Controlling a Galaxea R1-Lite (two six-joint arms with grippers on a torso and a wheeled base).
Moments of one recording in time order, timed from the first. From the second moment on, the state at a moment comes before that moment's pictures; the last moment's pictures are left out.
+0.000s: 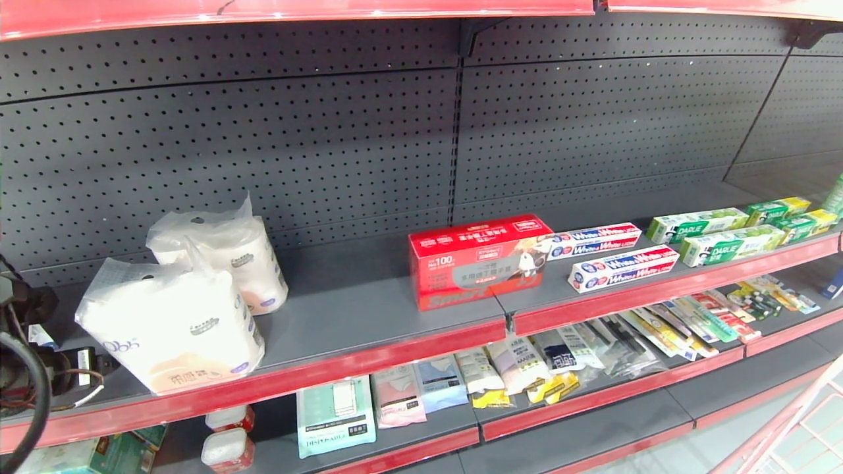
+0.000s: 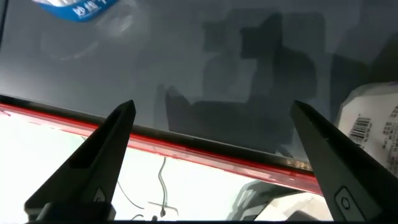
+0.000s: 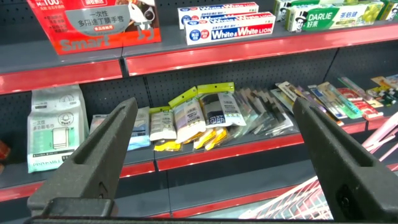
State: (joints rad) left arm 0.45 1.71 -0.51 -0.43 0.12 0.10; right arm 0.00 0.00 0.00 0.00 0.03 0.00
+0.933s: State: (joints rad) left arm 0.38 1.74 -0.52 -0.43 0.12 0.10; right arm 0.00 0.00 0.00 0.00 0.03 0.00
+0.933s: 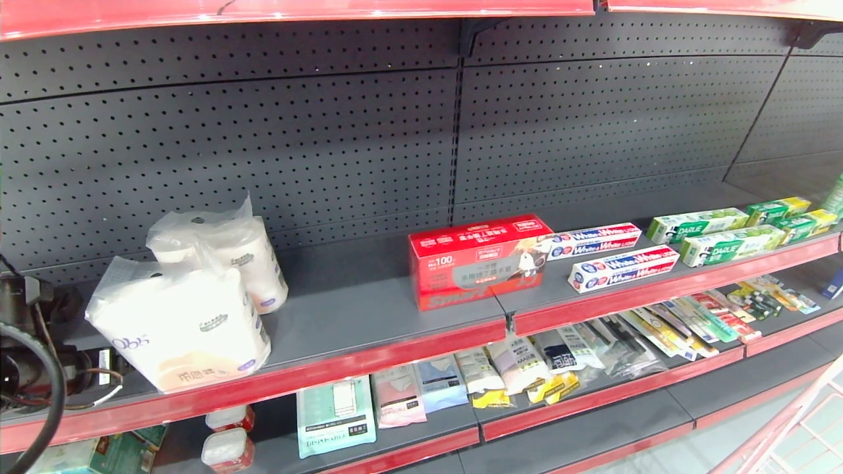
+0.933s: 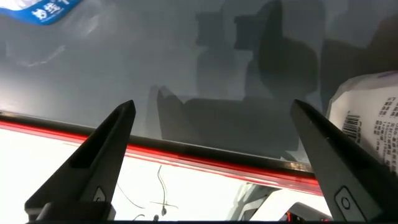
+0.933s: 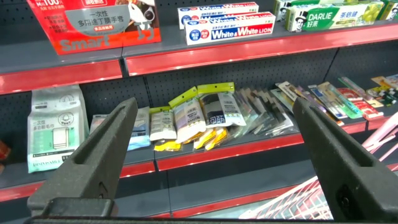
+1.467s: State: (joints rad) left arm 0.34 1.74 -0.52 -0.43 0.11 0.10; right arm 0.00 0.00 0.00 0.00 0.03 0.00
